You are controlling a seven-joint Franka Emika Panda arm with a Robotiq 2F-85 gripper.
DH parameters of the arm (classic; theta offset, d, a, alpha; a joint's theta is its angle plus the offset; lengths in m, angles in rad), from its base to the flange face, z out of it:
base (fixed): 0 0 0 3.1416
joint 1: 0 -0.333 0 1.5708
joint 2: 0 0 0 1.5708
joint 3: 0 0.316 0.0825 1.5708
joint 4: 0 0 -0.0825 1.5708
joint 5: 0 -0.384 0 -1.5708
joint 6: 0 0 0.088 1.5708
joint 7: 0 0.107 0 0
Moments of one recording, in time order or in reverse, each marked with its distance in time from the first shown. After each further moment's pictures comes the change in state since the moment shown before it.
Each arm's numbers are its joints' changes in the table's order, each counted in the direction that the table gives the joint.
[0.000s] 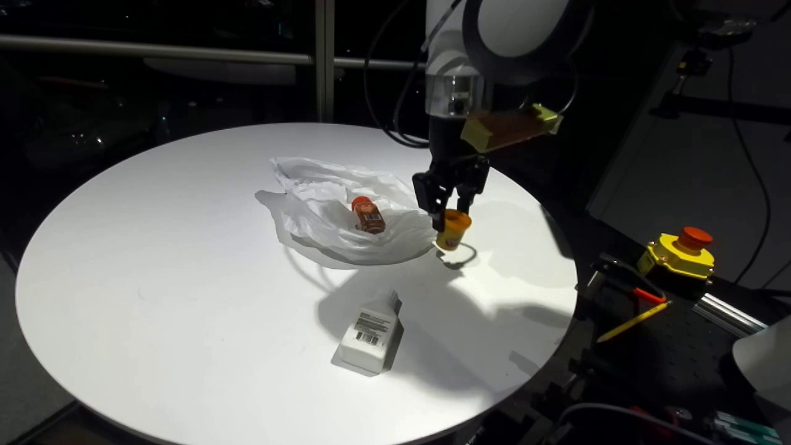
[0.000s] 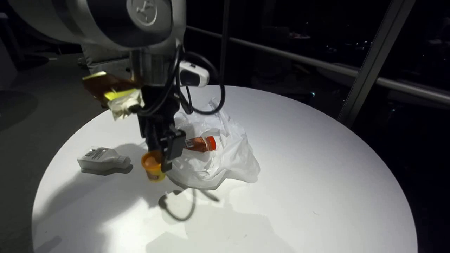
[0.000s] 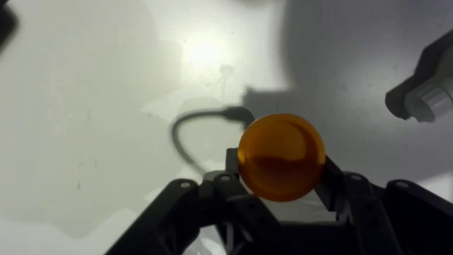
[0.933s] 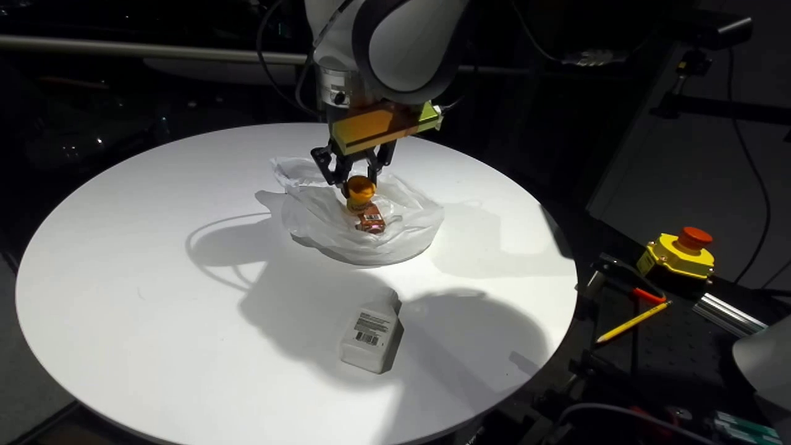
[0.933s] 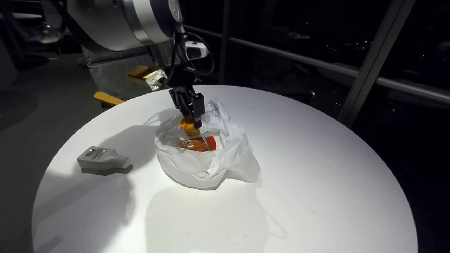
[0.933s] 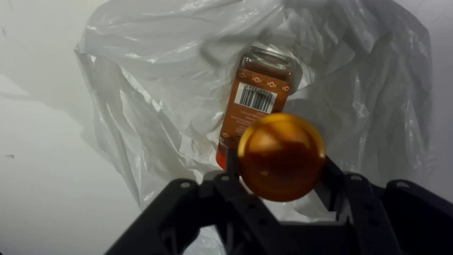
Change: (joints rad) arm -0.161 0.297 -0.082 0.444 0.315 0.000 0.431
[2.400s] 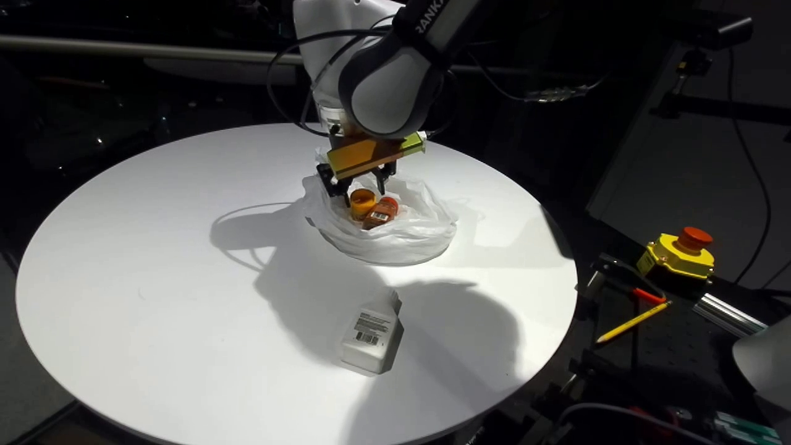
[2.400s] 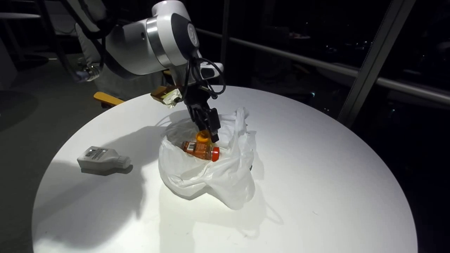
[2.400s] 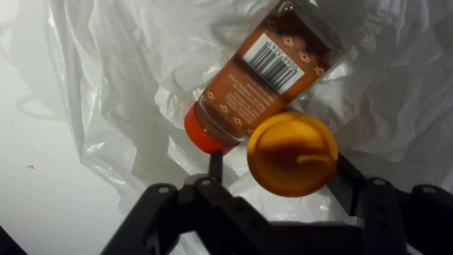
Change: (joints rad) arm -0.021 0.165 -0.077 0.143 0.004 -0.039 0.091
